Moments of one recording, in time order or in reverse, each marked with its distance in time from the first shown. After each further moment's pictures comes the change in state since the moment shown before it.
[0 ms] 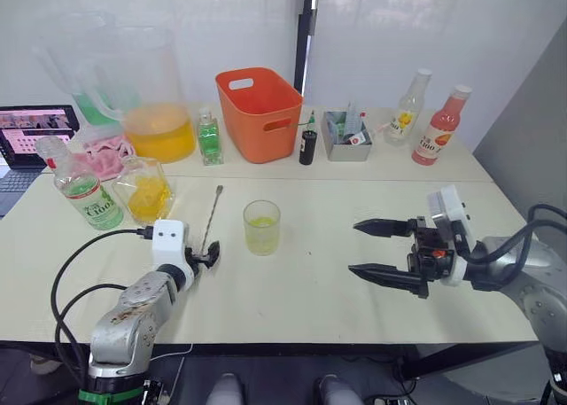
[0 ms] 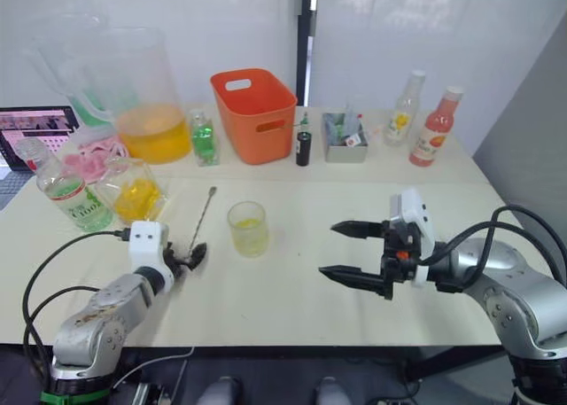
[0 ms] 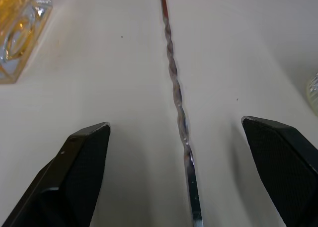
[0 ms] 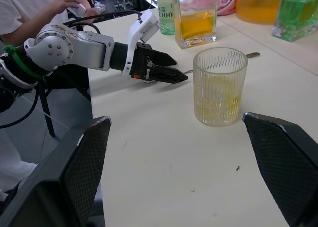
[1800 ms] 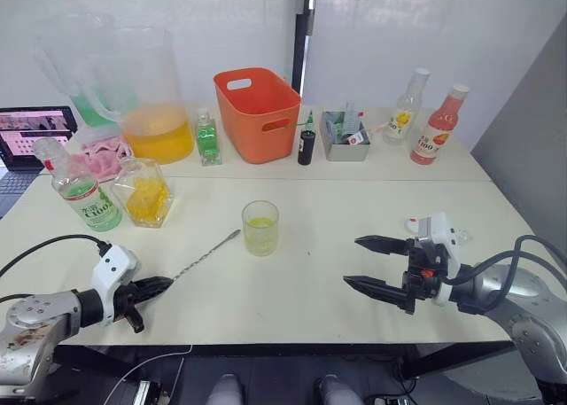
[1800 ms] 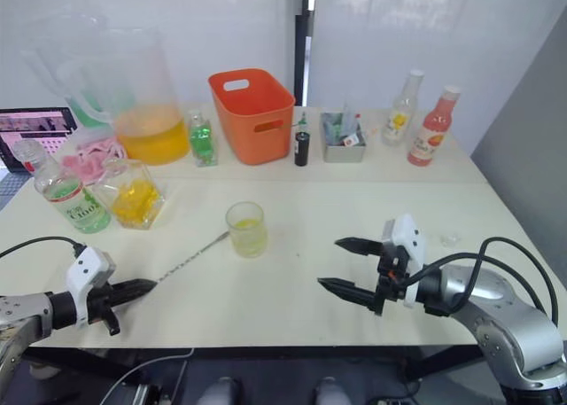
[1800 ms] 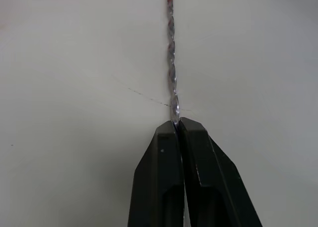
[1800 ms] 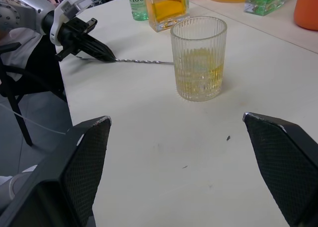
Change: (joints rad) left arm 0.280 0.531 0.133 0.246 -0.040 -0.431 -0.921; right arm 0.136 0.074 0.014 -0.055 -0.086 -0.064 -0.104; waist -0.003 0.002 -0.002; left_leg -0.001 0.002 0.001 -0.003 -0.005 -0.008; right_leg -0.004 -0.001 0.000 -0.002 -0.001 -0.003
